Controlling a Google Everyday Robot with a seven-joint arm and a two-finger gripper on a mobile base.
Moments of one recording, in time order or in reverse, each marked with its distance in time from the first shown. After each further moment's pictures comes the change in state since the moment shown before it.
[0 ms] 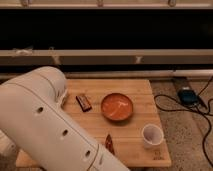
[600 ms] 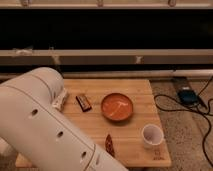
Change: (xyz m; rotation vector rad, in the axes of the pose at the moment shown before) arm 0.002 -0.015 0.002 0.066 0.034 0.009
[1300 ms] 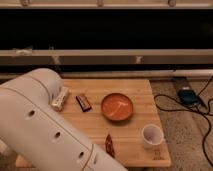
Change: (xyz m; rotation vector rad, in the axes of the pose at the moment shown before) arm 0.000 -0.001 0.005 0.009 0.020 -0.008
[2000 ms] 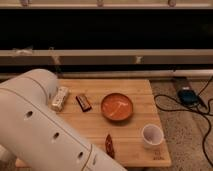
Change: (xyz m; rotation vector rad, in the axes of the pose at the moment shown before) arm -0.001 0.005 -0.021 0.035 -0.014 0.007
